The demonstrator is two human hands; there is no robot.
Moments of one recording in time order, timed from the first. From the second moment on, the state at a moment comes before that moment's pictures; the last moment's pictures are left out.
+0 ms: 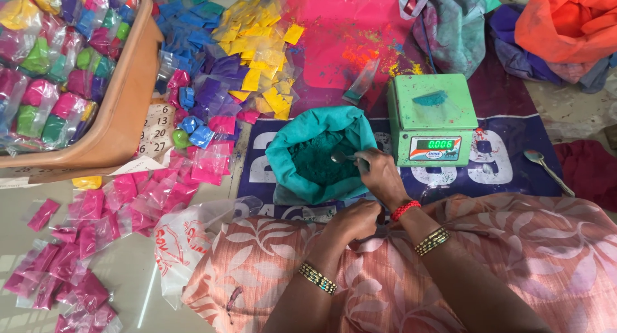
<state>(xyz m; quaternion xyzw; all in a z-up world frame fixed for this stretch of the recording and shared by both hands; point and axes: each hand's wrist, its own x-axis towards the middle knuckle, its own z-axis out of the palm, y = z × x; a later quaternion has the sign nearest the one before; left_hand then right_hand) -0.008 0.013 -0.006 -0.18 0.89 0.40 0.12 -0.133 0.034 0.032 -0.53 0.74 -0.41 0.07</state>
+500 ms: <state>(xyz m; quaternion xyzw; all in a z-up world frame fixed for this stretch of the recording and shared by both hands) -0.009 0.013 -0.017 -0.17 0.89 0.40 0.10 -0.143 0.025 0.015 -0.48 0.74 -0.43 0.16</state>
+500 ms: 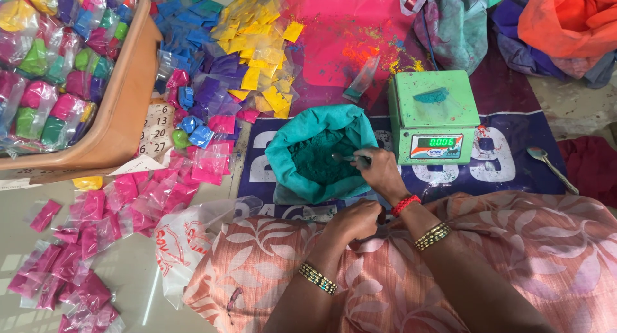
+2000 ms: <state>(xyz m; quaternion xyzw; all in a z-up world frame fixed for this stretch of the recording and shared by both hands) 0.000 0.011 0.009 -0.17 0.88 0.44 0.12 -0.254 0.173 0.060 -0.09 0.63 -0.77 0.10</state>
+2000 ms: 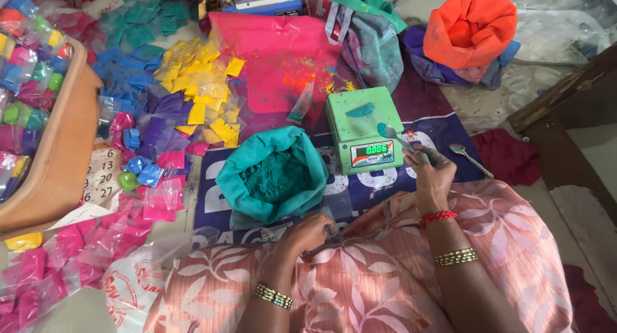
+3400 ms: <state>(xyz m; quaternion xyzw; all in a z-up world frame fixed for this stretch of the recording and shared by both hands) 0.000 0.012 0.034 -0.21 0.86 0.43 0.16 -0.254 0.130 0.047 -0.26 0.79 -0.55 -0.08</state>
